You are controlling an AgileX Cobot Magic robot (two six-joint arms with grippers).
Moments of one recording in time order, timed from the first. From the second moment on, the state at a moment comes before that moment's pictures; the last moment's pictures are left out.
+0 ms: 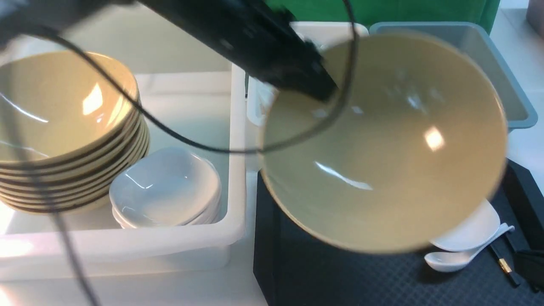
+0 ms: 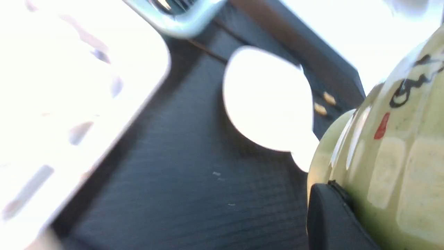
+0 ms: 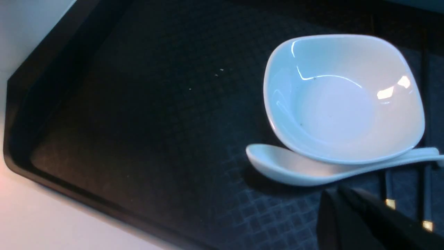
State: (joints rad) right arm 0.23 0.58 -0.36 0.21 0.56 -0.17; left arm -0.34 1.70 -1.70 -0.77 1.16 0.64
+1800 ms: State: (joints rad) right arm 0.23 0.82 -0.42 0.21 0.56 -0.13; left arm 0.01 1.10 -1.04 -0.78 0.73 0.67
